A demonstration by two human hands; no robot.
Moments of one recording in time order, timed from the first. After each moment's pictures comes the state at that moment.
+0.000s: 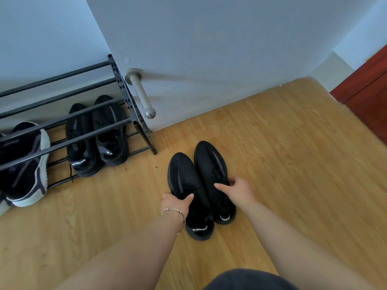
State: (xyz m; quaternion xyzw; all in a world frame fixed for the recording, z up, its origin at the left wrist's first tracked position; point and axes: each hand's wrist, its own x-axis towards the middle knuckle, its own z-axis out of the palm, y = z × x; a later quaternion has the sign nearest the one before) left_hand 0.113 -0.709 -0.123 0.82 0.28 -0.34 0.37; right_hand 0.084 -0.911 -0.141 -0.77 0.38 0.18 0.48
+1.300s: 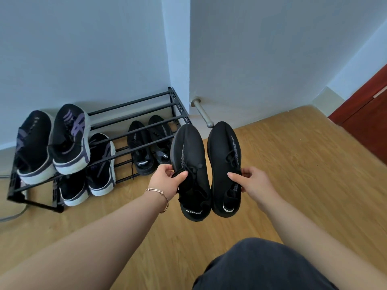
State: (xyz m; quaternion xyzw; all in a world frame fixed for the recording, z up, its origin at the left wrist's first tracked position) left_hand 0.149 -0.530 0.024 0.80 0.14 -0.22 0.55; right_hand 0.067 -0.784 0.032 -0.76 0.32 0.06 0.57
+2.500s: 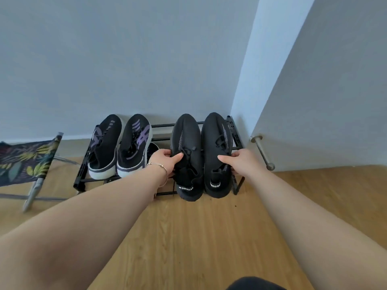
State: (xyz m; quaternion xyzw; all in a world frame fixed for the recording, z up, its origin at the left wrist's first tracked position) left_hand 0.281 -0.410 0.055 0.76 0.25 -0.10 0.59; right_hand 0.271 -0.660 0.082 -0.84 0.17 0.15 0.49
